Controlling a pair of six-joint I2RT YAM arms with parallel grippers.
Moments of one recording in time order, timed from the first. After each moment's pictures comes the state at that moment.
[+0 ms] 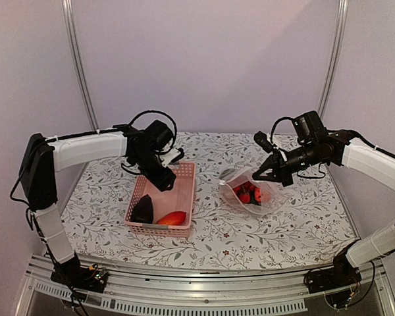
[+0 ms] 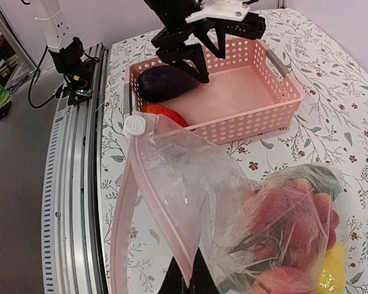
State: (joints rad) left arm -0.69 1.84 1.45 -0.83 -0.07 0.08; right arm 0.50 1.35 1.14 -0.64 -0.76 -0.49
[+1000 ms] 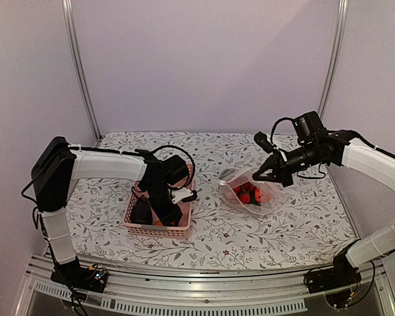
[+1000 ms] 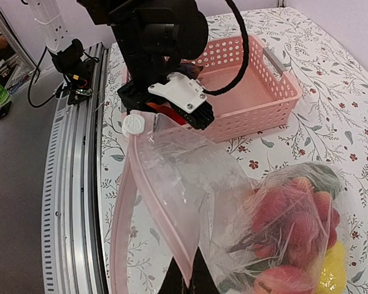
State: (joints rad) left arm -0.85 1.90 1.30 -0.87 0.11 0.10; right arm 0.50 1.35 1.13 -0.64 -0.76 -0.49
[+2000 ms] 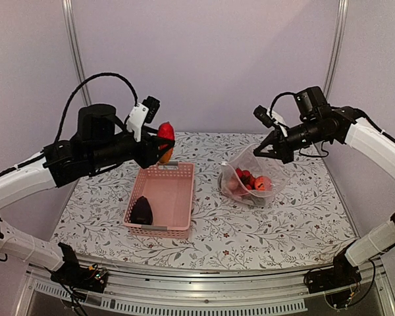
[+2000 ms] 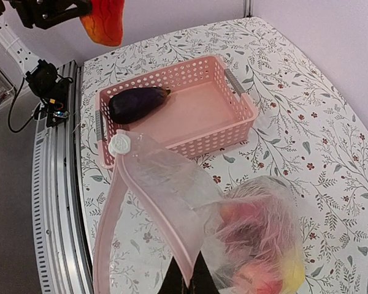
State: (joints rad) left arm -0.86 1.20 1.12 -0.26 -0.10 0.00; right arm 0.50 1.41 1.40 -0.78 -0.66 -0.44
